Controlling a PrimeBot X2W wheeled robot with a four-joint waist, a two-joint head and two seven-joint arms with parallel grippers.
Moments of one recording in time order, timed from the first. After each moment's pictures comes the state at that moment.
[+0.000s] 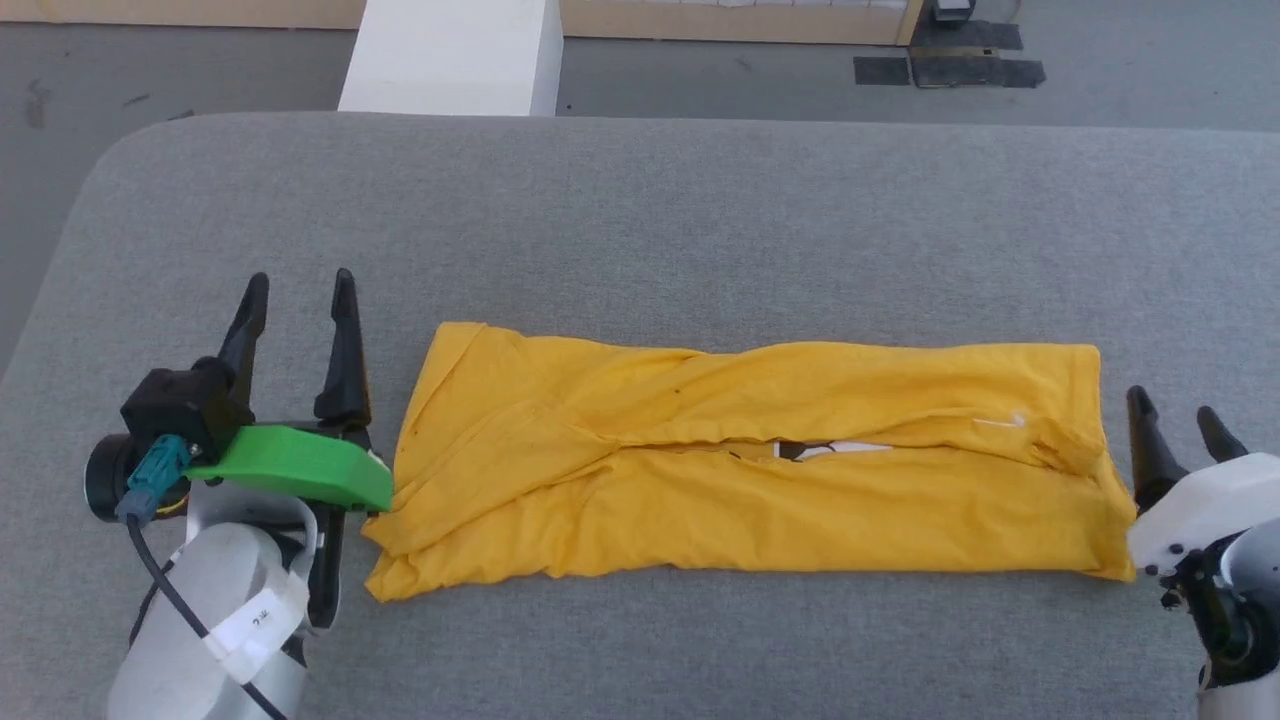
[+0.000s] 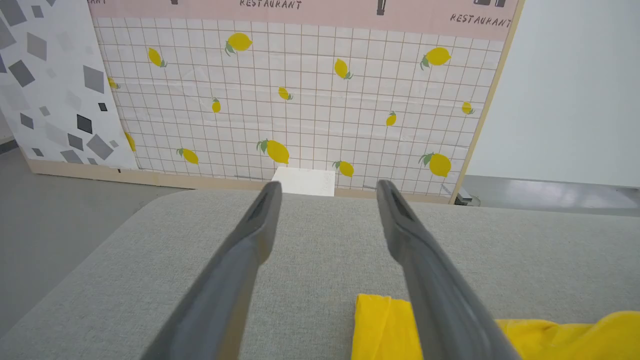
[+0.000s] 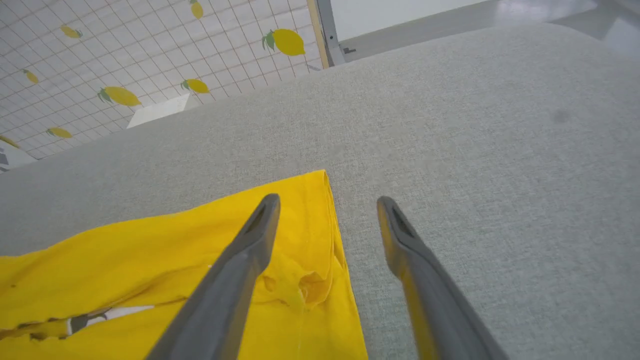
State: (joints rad) left arm -0.32 0.34 -0.25 0.16 -0.47 0.11 -0.26; right arm -0.20 -0.06 -0.35 0.17 0.24 0.13 0.26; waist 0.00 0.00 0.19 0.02
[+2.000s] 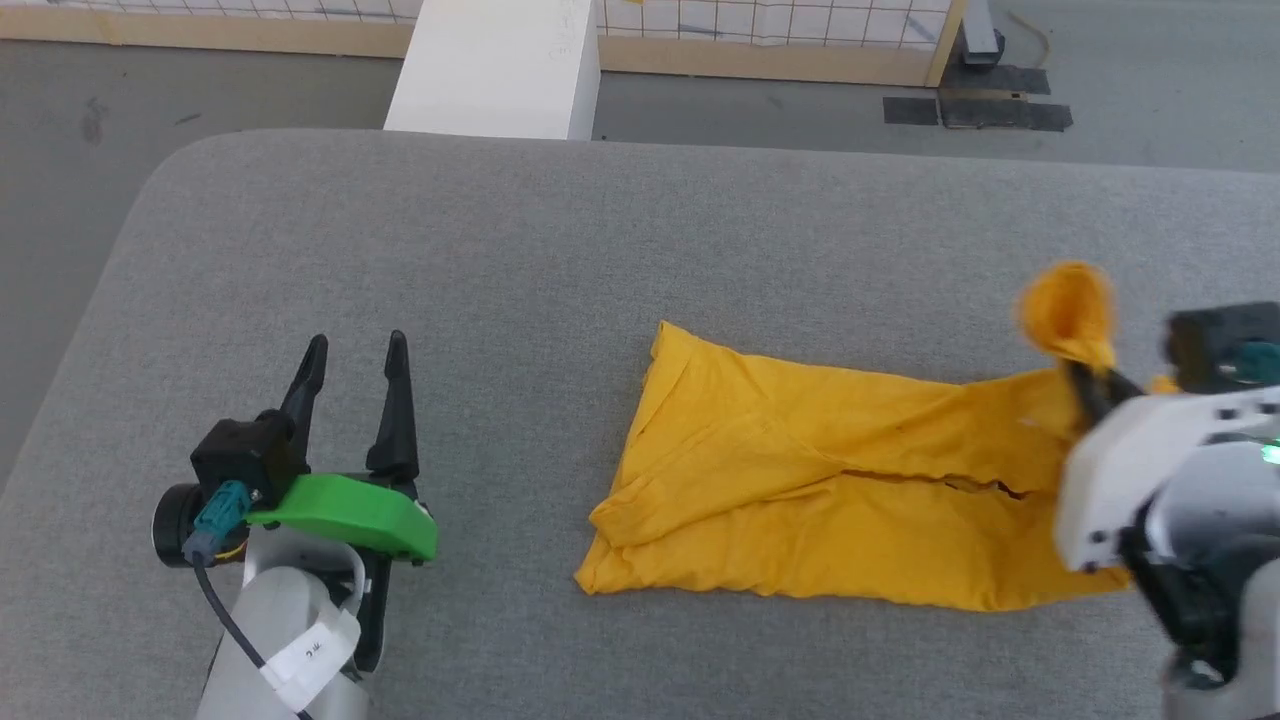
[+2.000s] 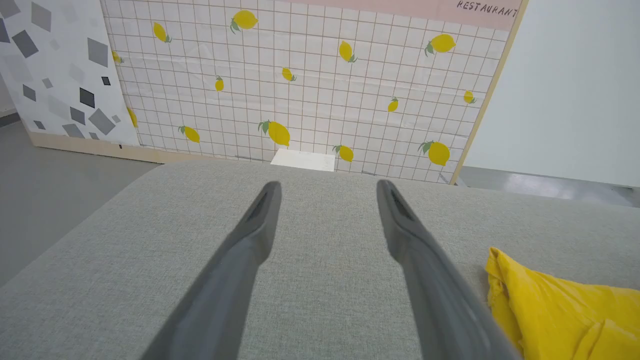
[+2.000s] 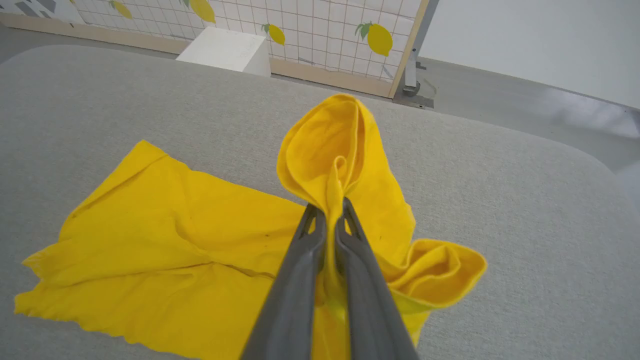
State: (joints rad) left arm -0.27 0.09 0.01 0.28 -0.20 -0.11 -0.26; right arm -0.16 -0.06 -0.13 -0.29 0.03 0.13 0.76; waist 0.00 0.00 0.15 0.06
